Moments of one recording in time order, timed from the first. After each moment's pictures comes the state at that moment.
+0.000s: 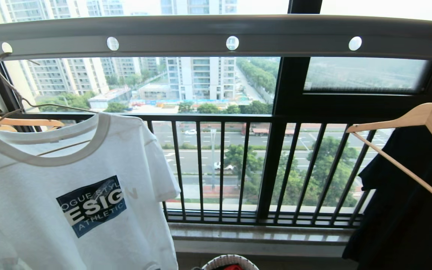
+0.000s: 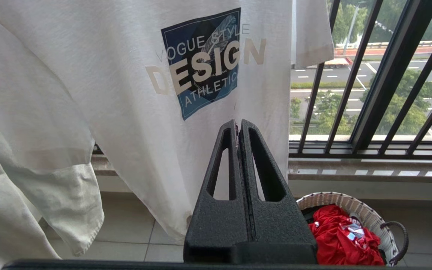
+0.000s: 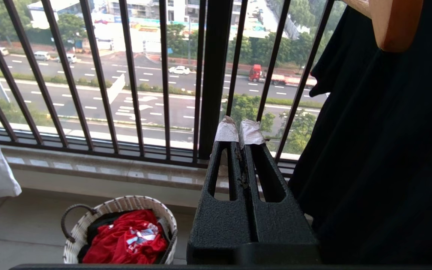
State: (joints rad) left arm 0.00 0.00 0.00 0.02 -0.01 0.02; right arm 0.00 0.00 0.00 0.01 0.02 -0.07
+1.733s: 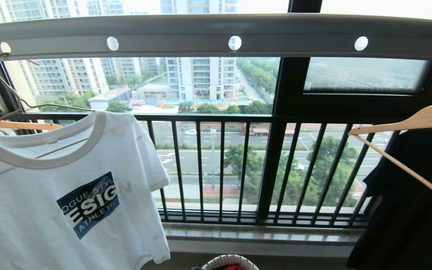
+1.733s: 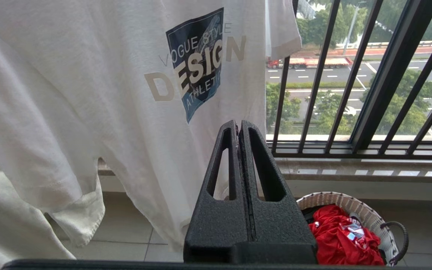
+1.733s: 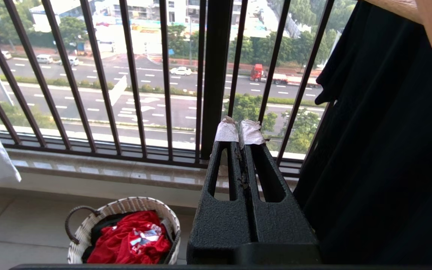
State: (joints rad) left arm 0.00 0.00 0.00 0.02 -0.01 0.02; right arm 0.00 0.00 0.00 0.00 0.02 -0.05
